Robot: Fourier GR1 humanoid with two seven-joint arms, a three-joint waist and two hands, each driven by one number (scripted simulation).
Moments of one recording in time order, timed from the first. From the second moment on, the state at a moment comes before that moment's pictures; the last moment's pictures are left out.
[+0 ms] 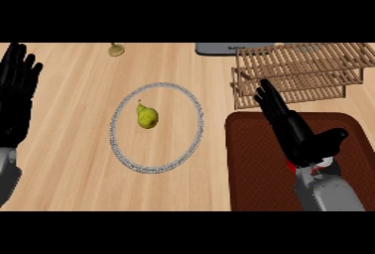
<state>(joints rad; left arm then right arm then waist) -0.26 0.61 -0.12 -1.64 0.41 0.42 0.10 -0.21 -0.24 0.23 -1.59 -0.25 -0.04 0.09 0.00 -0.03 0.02</state>
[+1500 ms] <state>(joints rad) -0.11 0.47 -0.21 -1.62 0.32 0.44 0.06 -0.56 -0.91 -0.04 -1.78 -0.54 1.04 0.18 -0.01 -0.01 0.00</state>
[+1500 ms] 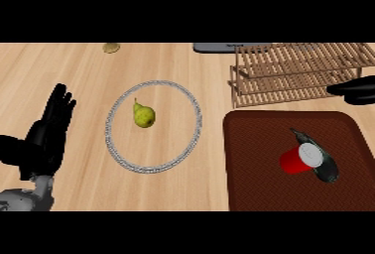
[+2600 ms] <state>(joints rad) -0.10 0.43 -0.18 -1.65 0.27 0.39 0.09 -0.30 -0.81 0.16 -2.09 0.51 0.90 -0.03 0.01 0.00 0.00</state>
